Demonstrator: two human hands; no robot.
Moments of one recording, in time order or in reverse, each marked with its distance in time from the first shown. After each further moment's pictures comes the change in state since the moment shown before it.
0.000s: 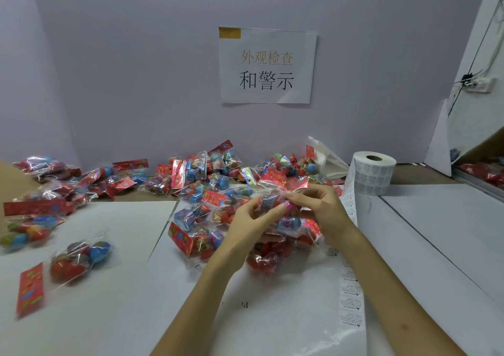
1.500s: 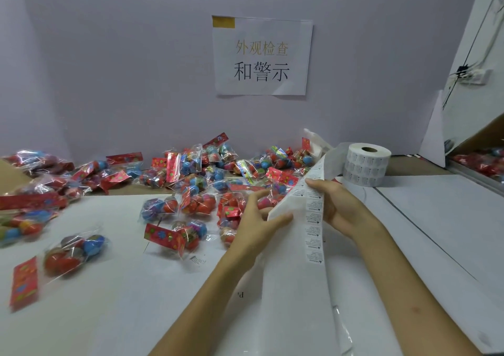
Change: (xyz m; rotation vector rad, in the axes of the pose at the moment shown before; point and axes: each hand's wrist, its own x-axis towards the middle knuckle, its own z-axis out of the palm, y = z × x) left_hand -0.001 -0.020 0.019 0.153 0.084 -0.027; right_hand 0.001 -0.004 -0.033 0.216 0.010 0.324
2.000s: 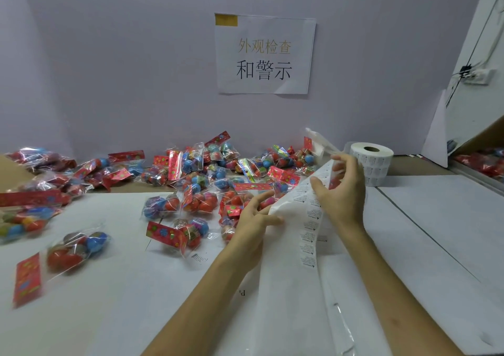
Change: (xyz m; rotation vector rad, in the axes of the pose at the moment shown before) left_hand 0.005 0.000 -0.004 -0.386 -0.069 -0.186; right_hand 0.000 0.012 0.012 -0.759 0.669 -0.726
